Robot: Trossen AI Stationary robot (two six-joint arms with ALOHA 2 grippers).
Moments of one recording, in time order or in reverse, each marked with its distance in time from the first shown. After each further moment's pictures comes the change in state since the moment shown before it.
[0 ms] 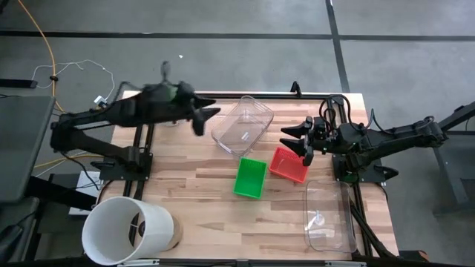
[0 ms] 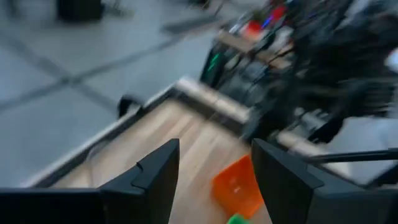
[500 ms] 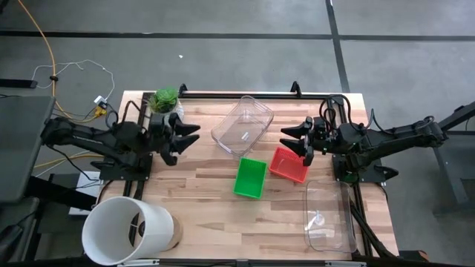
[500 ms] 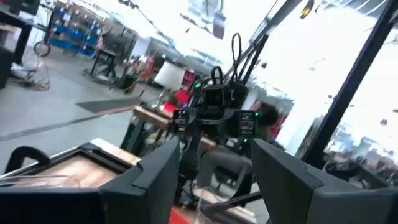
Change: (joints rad) left arm -0.323 -0.378 -0.666 0.808 -0.143 -0.009; right arm 0.000 0.000 0.000 0.001 -0.003 0.020
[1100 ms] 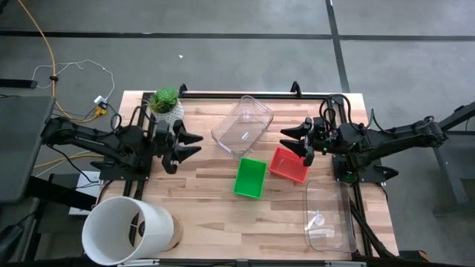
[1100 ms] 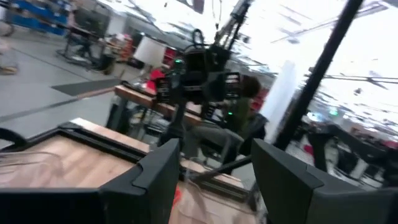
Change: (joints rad) left arm -0.014 -0.006 -0.069 -0.008 0.112 0.007; right arm 0.000 0.000 0.000 0.000 -0.017 0.026
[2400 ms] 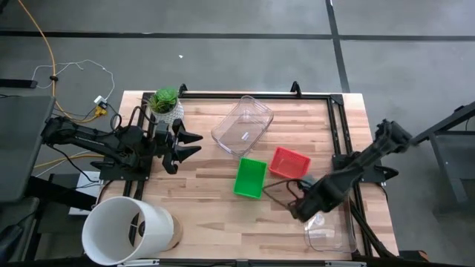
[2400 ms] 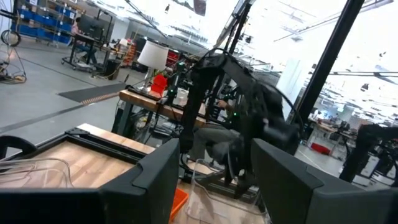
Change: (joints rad) left arm -0.012 0.000 0.000 0.005 -0.022 0.043; right arm 0.478 0.703 0.544 -1.355 -0.395 1.362
